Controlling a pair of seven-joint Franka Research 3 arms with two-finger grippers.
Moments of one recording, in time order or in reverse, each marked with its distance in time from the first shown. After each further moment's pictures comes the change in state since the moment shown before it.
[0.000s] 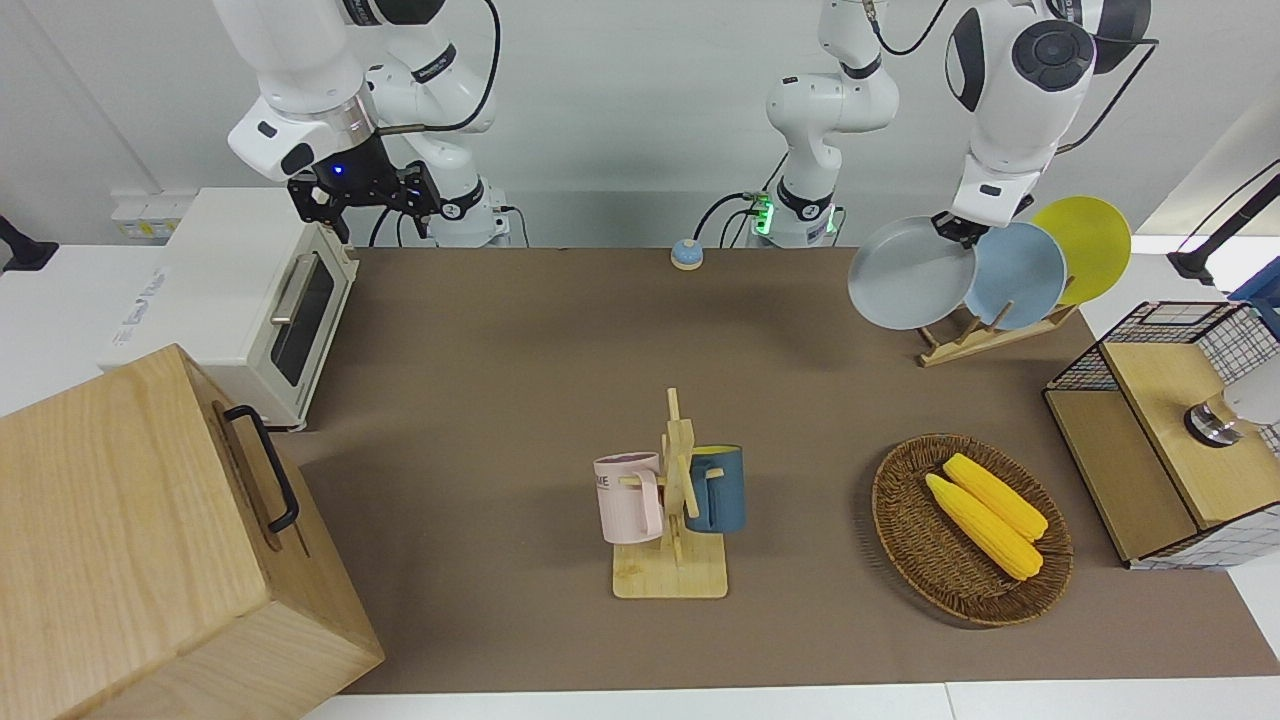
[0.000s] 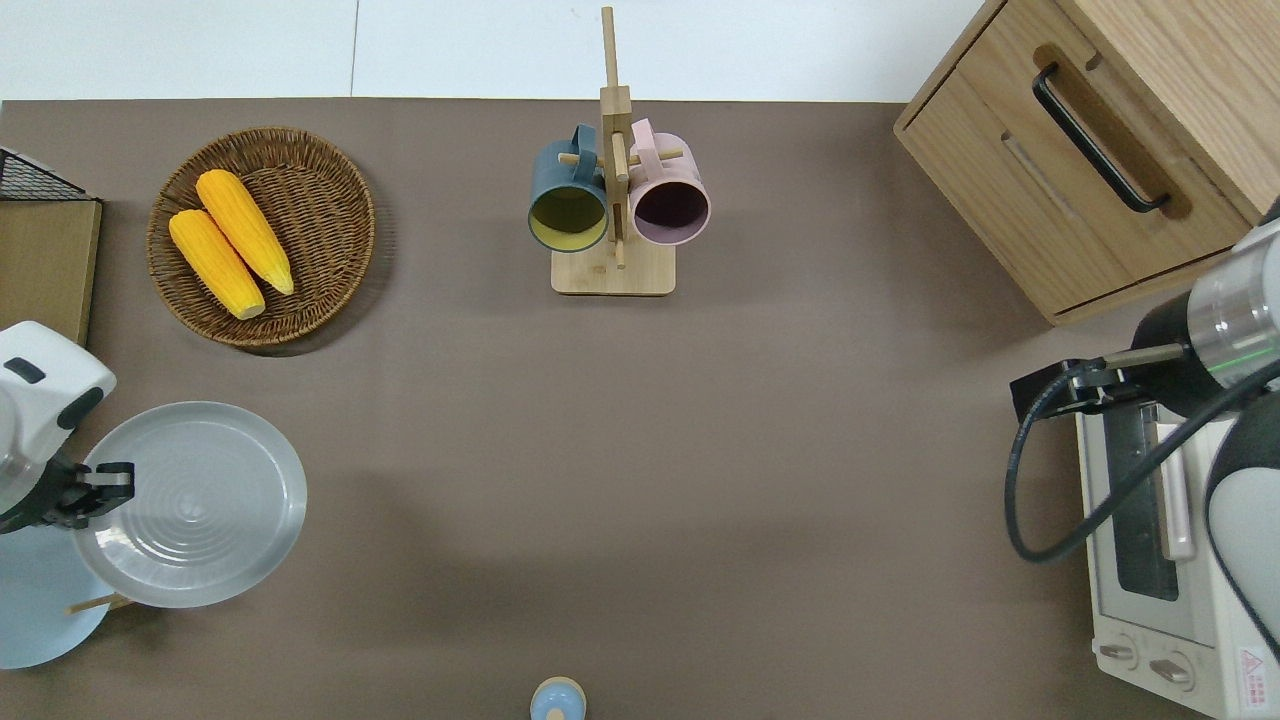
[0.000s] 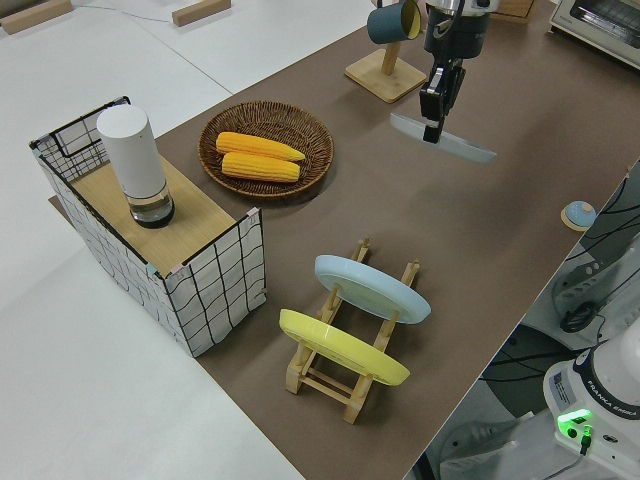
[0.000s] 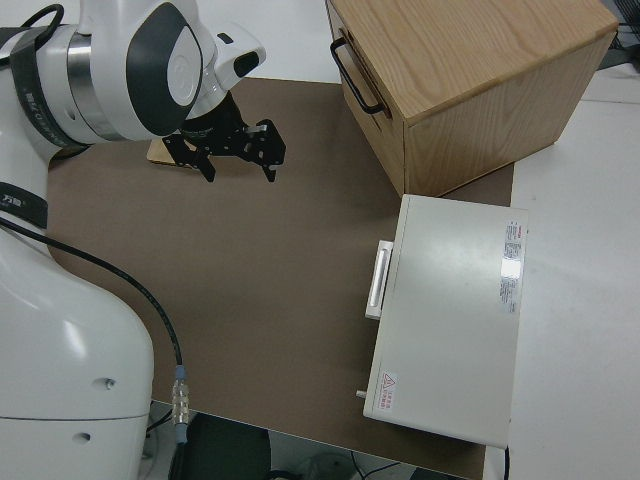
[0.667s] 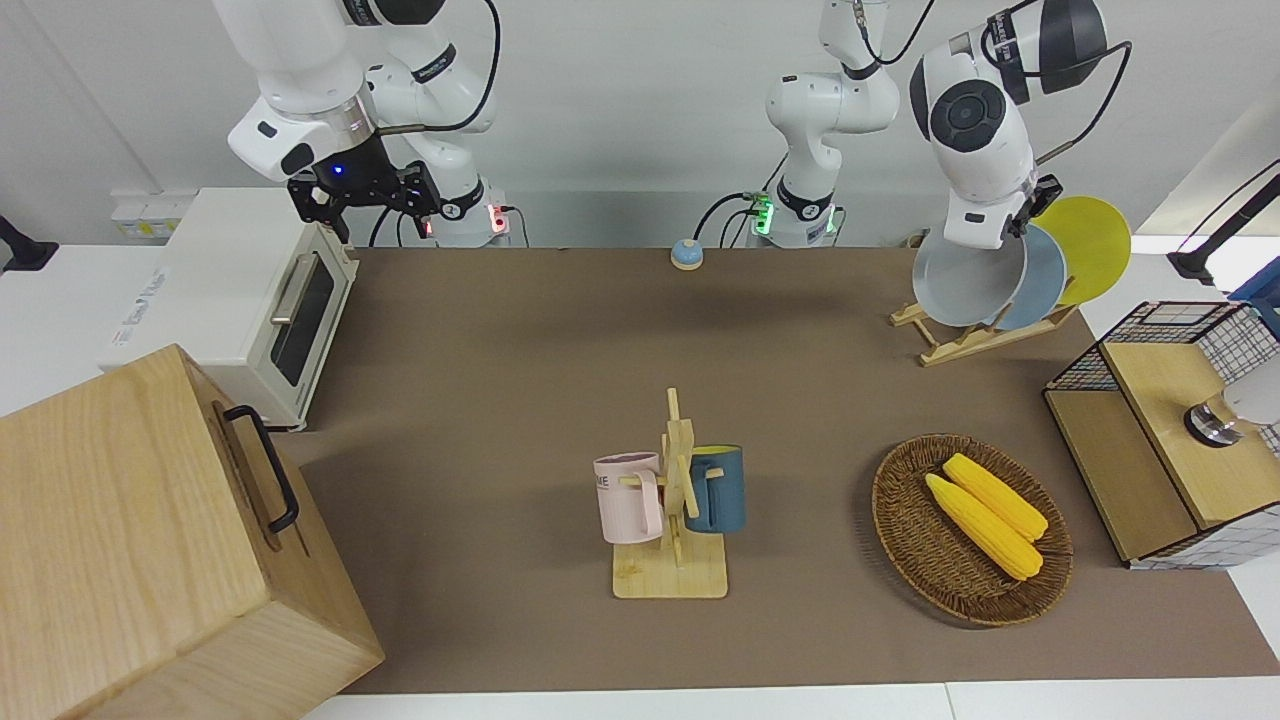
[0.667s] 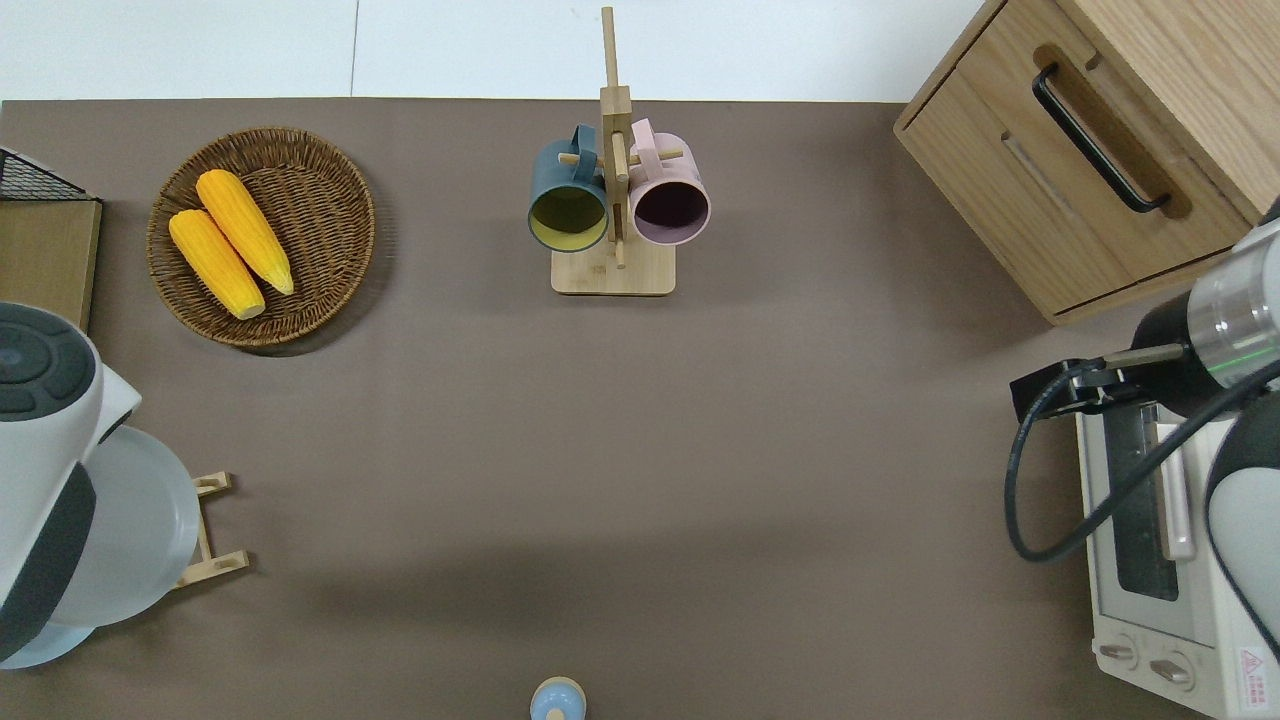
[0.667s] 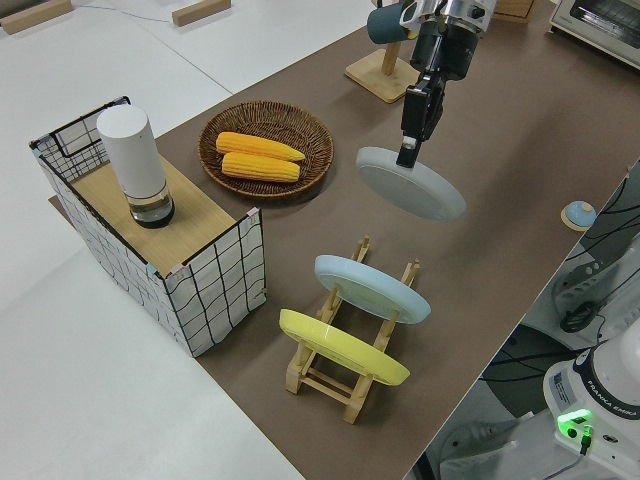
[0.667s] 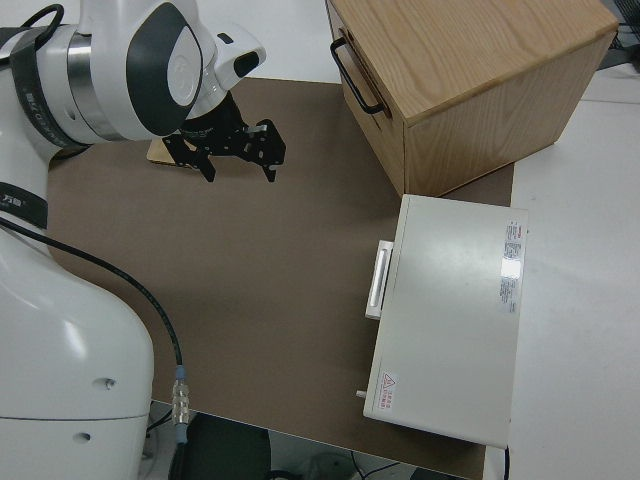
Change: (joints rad) left arm -0.057 0.014 -0.005 -0.087 0.376 -0.036 -0.103; right arm 0.000 0.000 0.000 0.000 0.000 0.000 0.000
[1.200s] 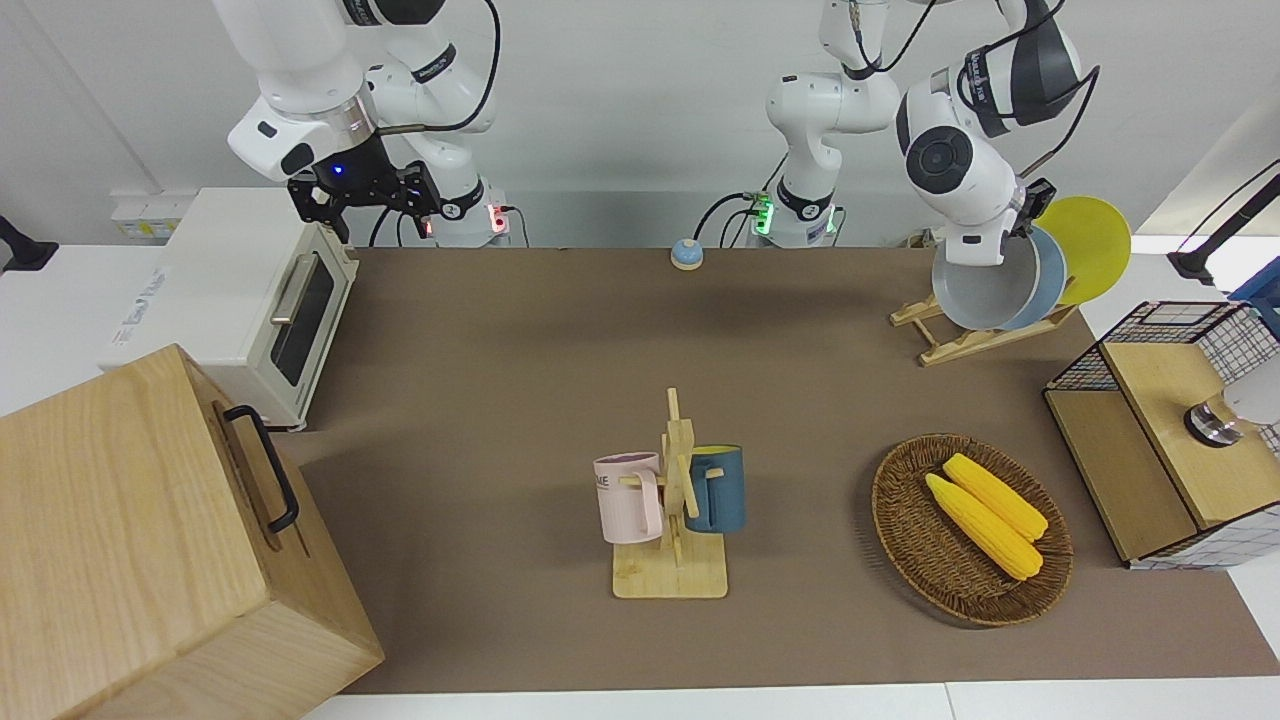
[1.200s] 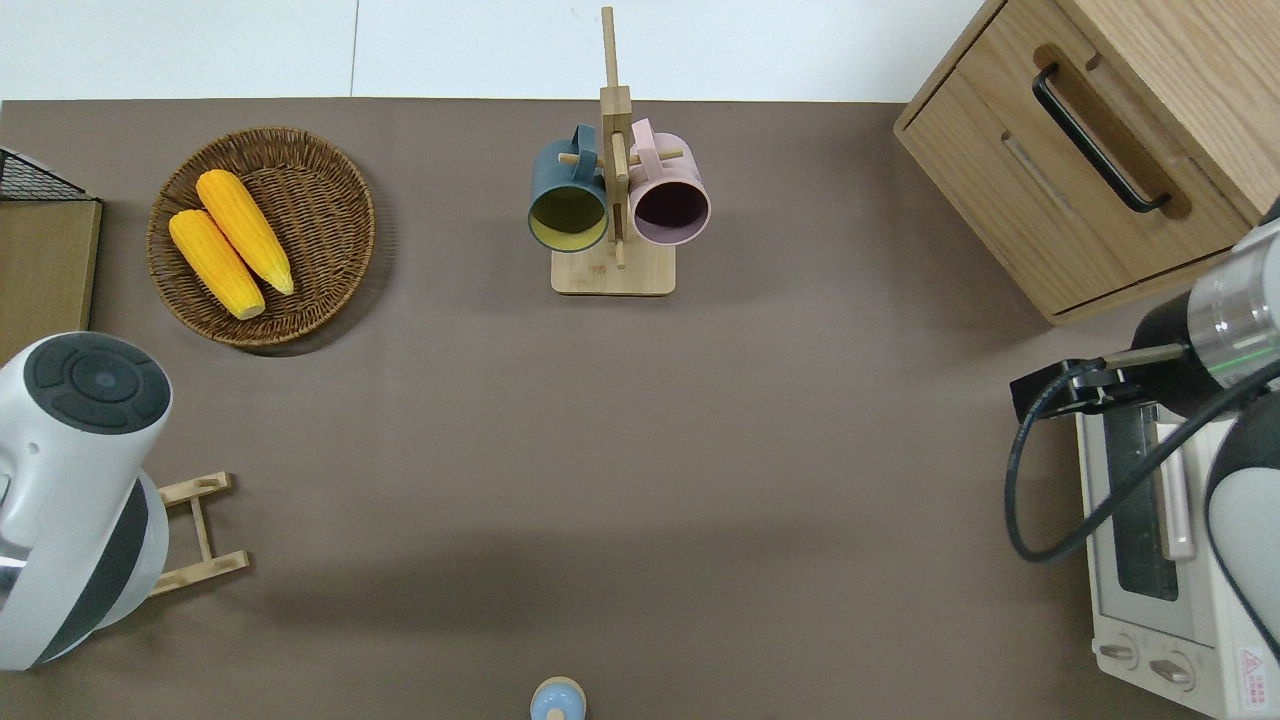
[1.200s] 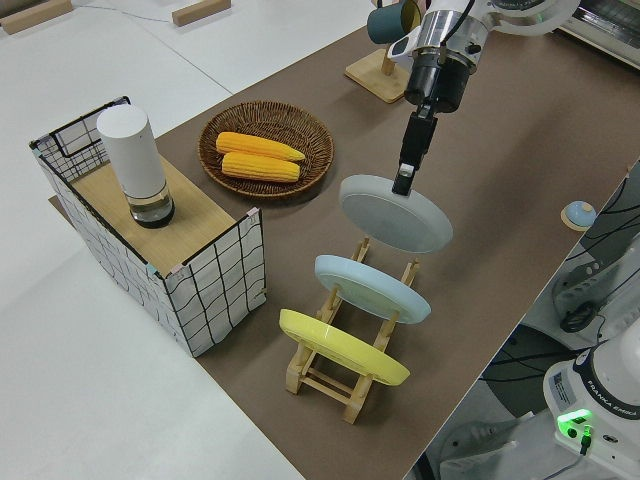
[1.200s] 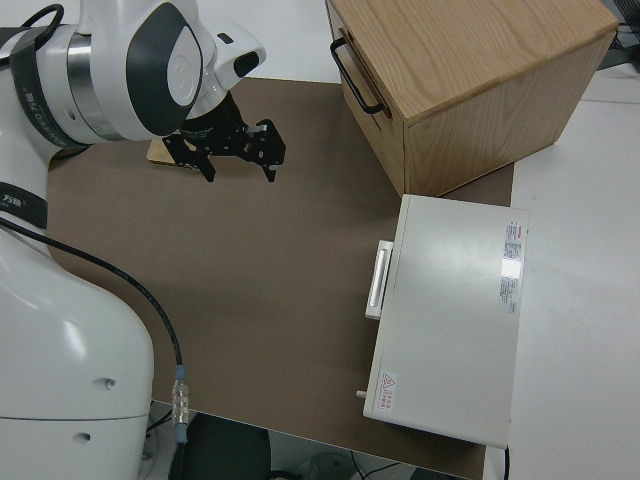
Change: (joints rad) left arm 0.000 0.004 0.001 -0.101 0.098 -0.001 -0.201; right arm 0.000 0.000 0.000 0.000 0.000 0.000 0.000
